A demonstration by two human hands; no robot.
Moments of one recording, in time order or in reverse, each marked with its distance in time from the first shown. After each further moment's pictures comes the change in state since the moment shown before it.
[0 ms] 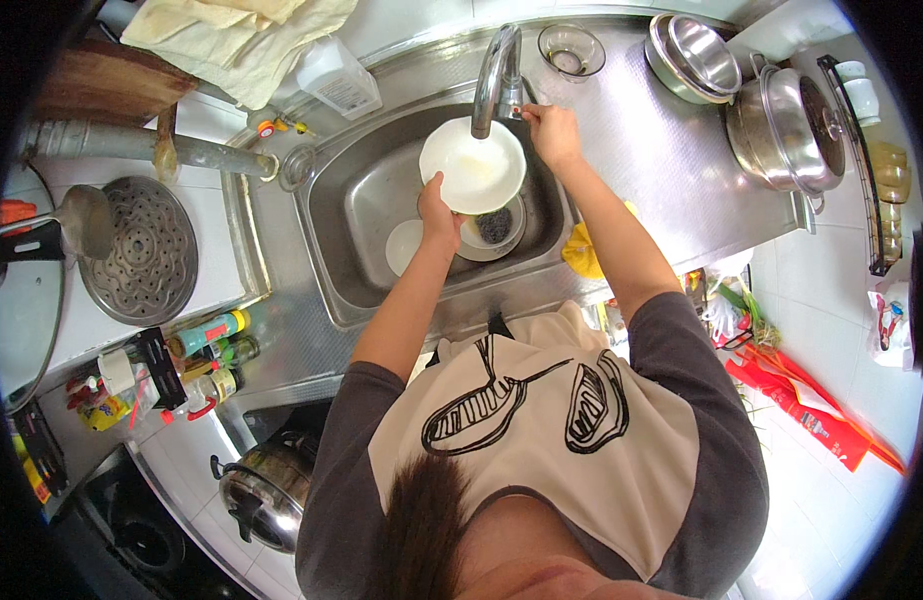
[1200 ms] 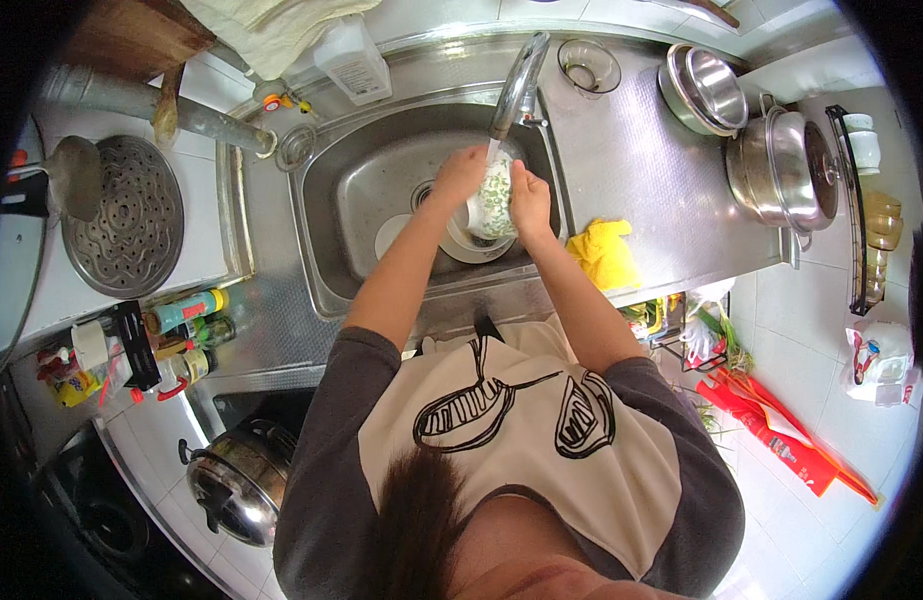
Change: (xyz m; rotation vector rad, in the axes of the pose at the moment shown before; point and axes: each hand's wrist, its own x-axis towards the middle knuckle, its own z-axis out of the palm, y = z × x) left_hand 0.047 0.020 0.031 1.154 -0.224 0.269; right_hand -0.094 -0.037 0.040 0.744 -0.104 0.537
